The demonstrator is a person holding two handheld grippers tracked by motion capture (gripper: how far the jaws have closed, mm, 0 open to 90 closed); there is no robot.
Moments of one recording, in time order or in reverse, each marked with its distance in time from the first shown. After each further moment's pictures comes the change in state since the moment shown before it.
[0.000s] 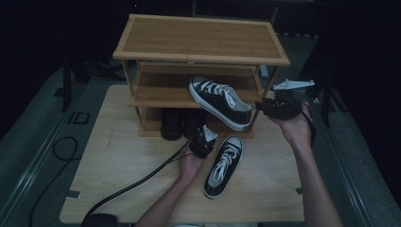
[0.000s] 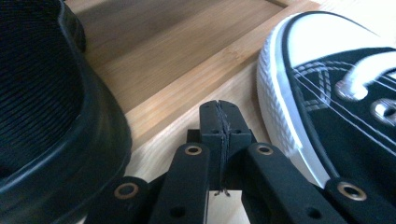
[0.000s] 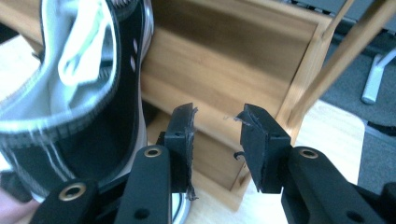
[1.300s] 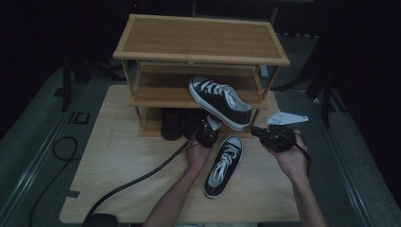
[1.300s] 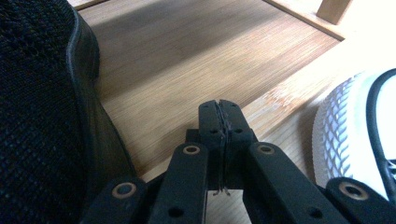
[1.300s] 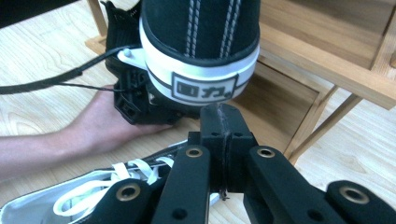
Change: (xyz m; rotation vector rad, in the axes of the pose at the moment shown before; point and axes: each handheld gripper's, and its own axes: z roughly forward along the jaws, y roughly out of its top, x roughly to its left) left arm 0.011 0.023 0.041 -0.012 0.080 -0.076; right arm 0.049 -0.064 -0.013 -0.039 0.090 -0.098
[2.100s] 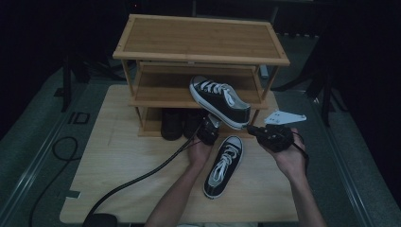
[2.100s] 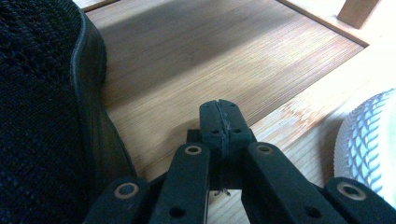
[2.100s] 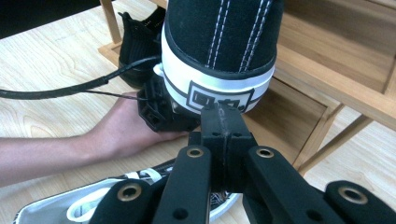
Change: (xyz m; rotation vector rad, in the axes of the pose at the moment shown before) left arm 0.000 0.007 0.010 0.008 0.042 -0.018; right arm 0.010 0.010 -0.002 -0.026 0.029 -0.035
